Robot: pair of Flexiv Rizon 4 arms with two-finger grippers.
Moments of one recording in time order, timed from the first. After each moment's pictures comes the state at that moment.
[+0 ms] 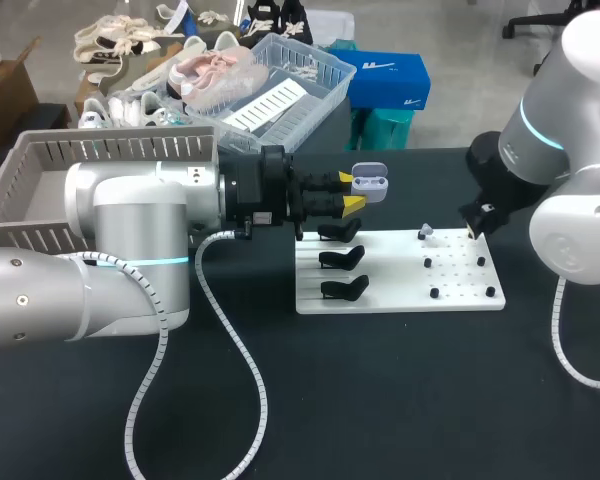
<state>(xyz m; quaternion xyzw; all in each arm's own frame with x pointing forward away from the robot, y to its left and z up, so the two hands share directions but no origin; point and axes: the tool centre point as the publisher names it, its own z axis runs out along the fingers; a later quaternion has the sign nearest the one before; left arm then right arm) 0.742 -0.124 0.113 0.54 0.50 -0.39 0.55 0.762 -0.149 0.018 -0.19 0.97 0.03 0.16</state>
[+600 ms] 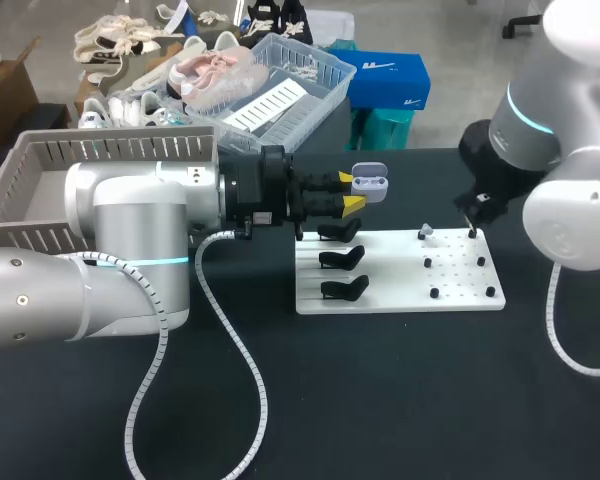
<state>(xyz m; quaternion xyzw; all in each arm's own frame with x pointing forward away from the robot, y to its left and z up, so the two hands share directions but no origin) 0.742 -0.124 0.113 0.54 0.50 -0.39 0.55 0.758 -0.142 0.041 -0.20 0.97 0.00 0.15</state>
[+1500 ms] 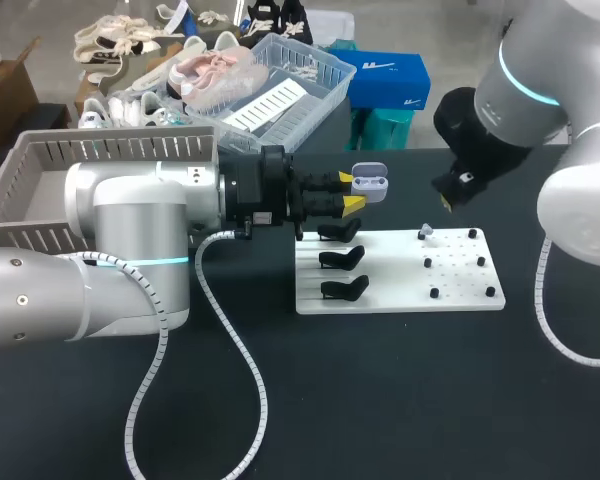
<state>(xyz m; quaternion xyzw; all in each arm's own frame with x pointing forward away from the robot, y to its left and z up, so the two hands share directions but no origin) 0.742 -0.124 0.113 0.54 0.50 -0.39 0.55 0.713 -0.088 0.122 -0.27 0.95 0.02 0.18</state>
